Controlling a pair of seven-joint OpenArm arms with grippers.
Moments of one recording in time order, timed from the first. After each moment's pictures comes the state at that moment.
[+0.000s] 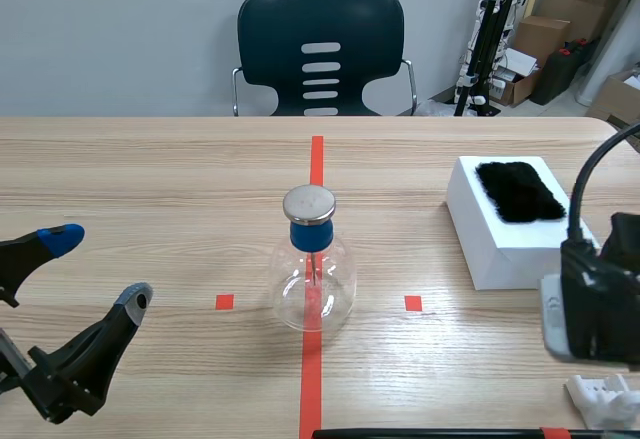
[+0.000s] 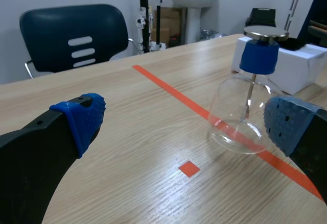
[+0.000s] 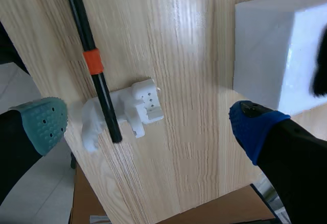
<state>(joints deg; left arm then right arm) 17.3 -38.5 21.8 66.6 -14.6 -23.0 -63.5 -35.2 50.8 -2.5 123.1 -0.3 45.3 -41.3</state>
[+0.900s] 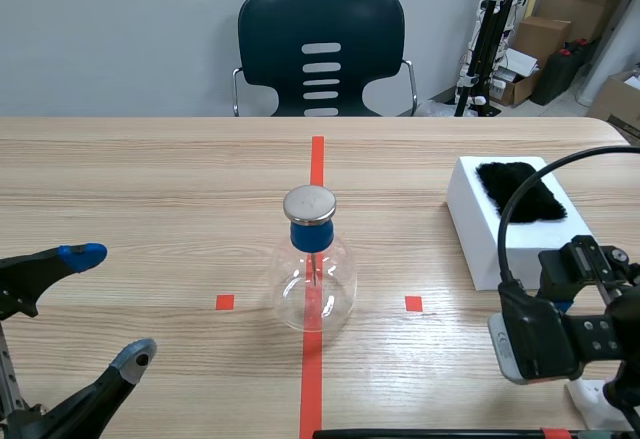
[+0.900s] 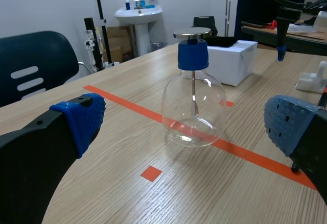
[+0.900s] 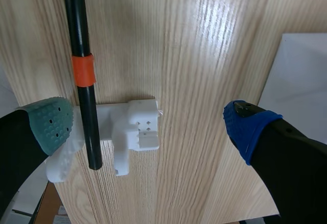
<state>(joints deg) 13.5 -36.3 21.8 57.8 6.1 -28.1 -79.4 -6.6 57.2 -34.7 106.3 -0.3 45.3 -37.2</state>
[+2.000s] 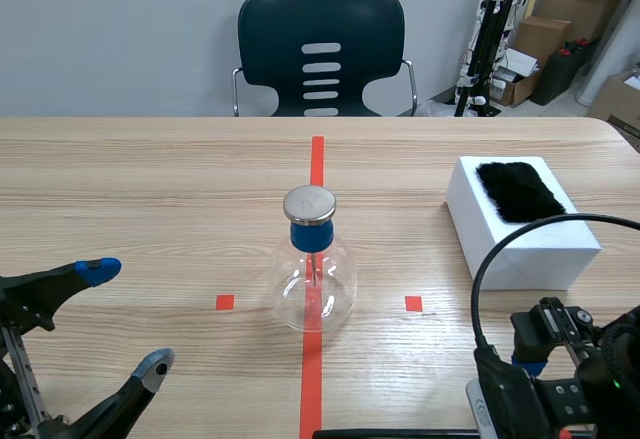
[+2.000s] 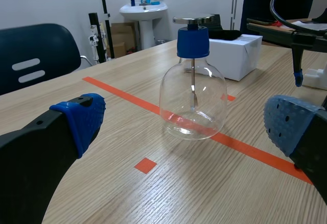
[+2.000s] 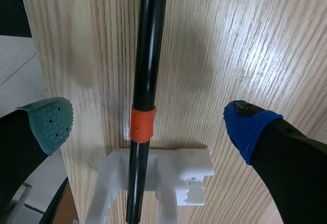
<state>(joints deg) 11.8 -32.3 21.8 52.6 8.3 -26.7 -80.8 -3.1 53.5 -45.2 98.0 -3.3 45.3 -31.6</state>
